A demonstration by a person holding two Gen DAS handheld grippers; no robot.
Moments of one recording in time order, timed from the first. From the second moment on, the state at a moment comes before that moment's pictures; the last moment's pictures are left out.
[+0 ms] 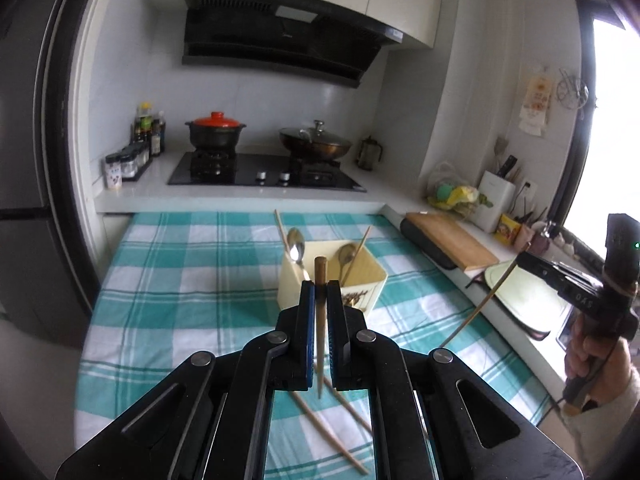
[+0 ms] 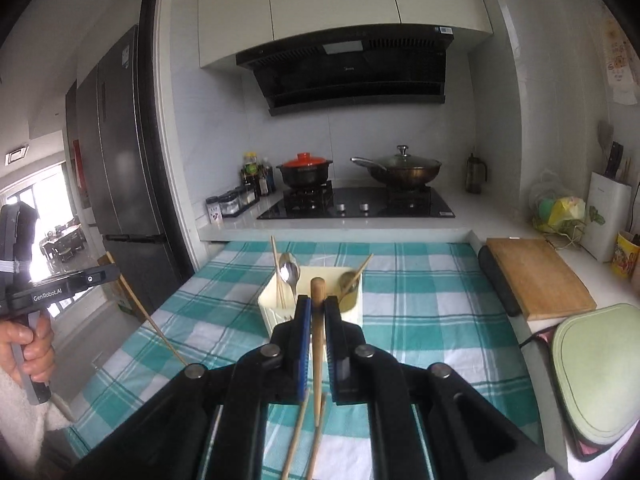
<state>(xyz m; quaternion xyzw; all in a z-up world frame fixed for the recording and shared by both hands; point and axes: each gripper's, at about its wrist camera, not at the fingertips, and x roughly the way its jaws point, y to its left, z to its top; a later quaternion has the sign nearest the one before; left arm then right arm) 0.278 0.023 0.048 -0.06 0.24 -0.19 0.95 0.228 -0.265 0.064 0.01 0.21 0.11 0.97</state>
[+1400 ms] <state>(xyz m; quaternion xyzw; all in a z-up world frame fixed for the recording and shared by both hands) 0.482 -0.051 0.011 -0.11 0.34 -0.15 0.92 0.455 -0.227 0.022 0.04 0.31 0.12 0.94</state>
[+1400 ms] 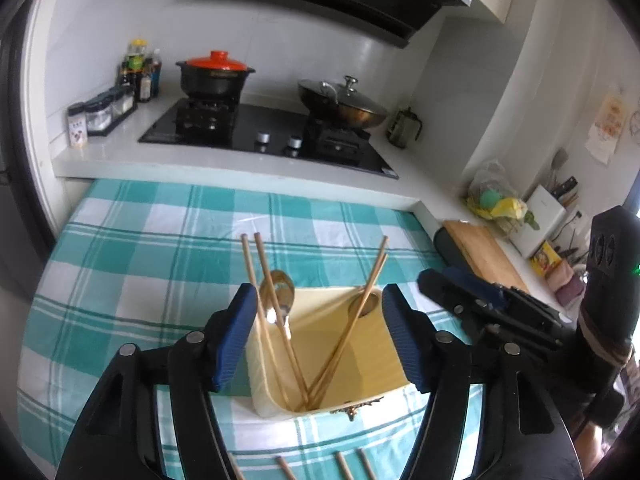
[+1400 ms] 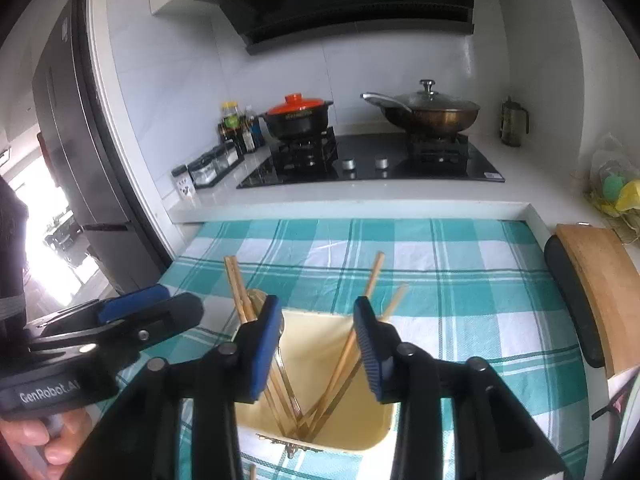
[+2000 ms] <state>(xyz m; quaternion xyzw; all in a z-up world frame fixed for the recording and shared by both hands) 0.236 0.031 -0.150 -0.01 0.51 -0.08 0.86 0.169 -0.280 -0.134 -0.04 0.41 0.09 0.91</state>
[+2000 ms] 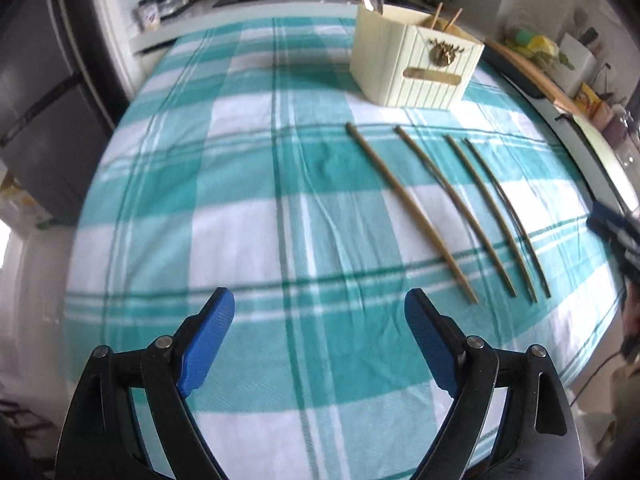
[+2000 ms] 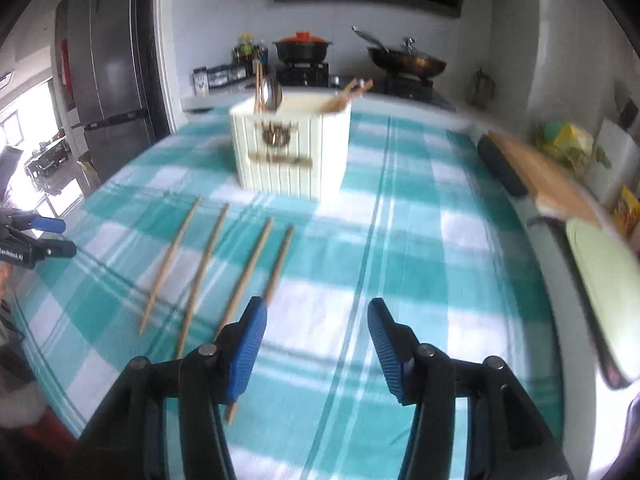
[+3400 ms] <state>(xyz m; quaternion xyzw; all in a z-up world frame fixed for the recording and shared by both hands) 0.238 -0.058 -0.198 0.05 0.49 -0.06 0.87 0.160 -0.265 -0.185 -0.01 0.47 0.02 0.88</state>
